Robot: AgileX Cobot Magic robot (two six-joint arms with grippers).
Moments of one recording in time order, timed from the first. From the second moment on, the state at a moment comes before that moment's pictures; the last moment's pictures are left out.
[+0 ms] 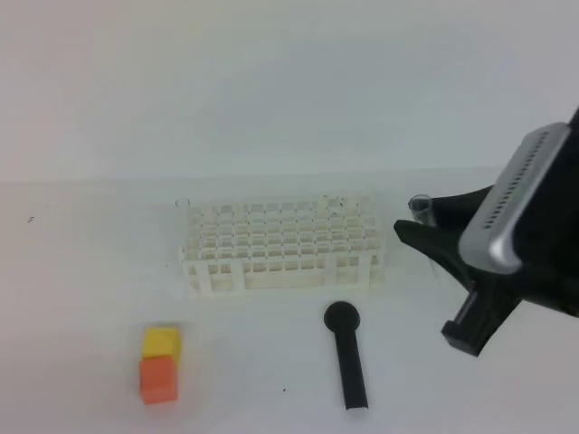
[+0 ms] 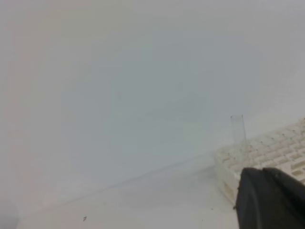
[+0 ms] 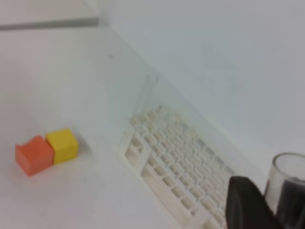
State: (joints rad) left arm -0.31 -0.01 0.00 -1.67 -0.14 2.04; right arm 0.66 1.18 -0.76 1.41 0.11 -1.77
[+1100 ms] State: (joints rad) left arm -0.31 -0.01 0.00 -1.67 -0.14 2.04; right arm 0.84 2.08 -1.33 0.24 -0.72 -0.16
